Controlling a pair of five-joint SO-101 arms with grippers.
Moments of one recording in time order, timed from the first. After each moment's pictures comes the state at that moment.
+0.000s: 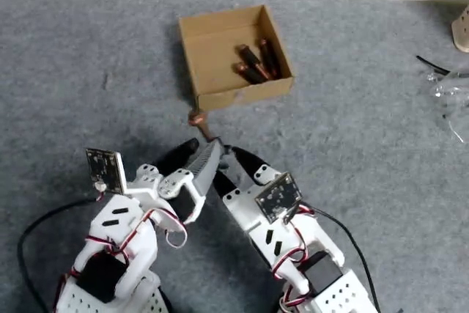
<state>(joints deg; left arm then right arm) 25.4 -104.4 85.7 43.7 34.4 -39.1 -103.6 93.9 19.2 8.8</state>
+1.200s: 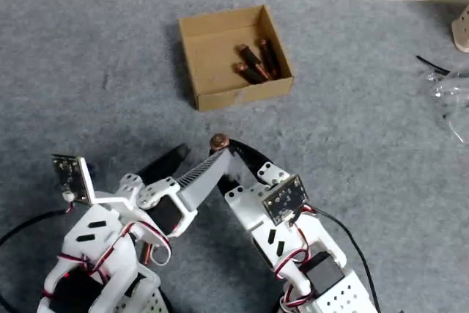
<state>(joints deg) 24.7 -104.2 67.5 57.6 40.5 -38.6 -103.9 93.7 17.6 8.7</state>
